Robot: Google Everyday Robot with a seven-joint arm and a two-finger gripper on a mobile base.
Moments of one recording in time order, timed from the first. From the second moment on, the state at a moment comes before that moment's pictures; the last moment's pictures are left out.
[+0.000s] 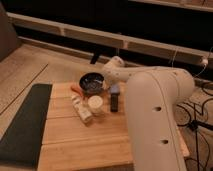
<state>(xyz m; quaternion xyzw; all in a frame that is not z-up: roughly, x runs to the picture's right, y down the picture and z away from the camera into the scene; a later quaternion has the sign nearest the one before) 0.050 -0.060 0.965 -0.09 0.03 0.54 0.84</state>
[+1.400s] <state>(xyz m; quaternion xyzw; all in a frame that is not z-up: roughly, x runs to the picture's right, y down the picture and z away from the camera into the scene) -0.028 -0.037 0.933 -0.13 -0.02 0.53 0.84</state>
